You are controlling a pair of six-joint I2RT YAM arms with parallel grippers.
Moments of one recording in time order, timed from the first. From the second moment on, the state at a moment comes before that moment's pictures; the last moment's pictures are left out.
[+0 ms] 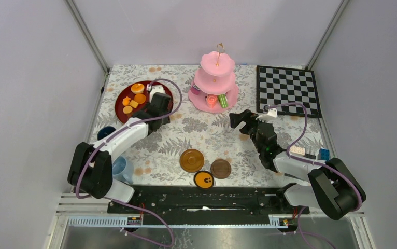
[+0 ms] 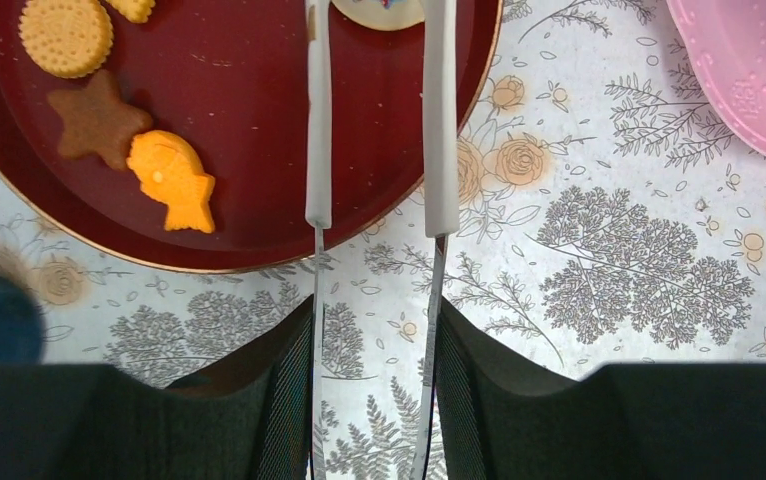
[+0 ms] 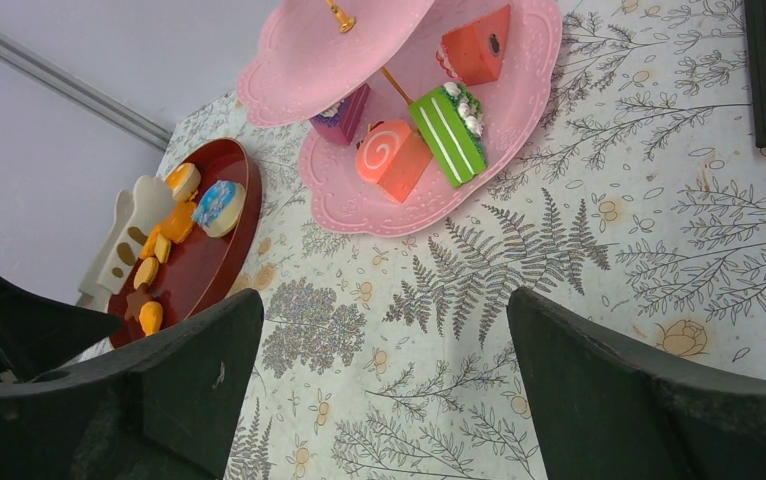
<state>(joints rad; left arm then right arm) -0.45 1.45 0.95 -0.32 -0.44 -0.44 0.51 1.26 0.35 0.77 0.24 0.68</state>
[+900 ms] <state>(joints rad) -0.20 1.67 1.37 -0.70 -0.06 -0.27 0.50 1.26 0.35 0.77 0.24 0.68</state>
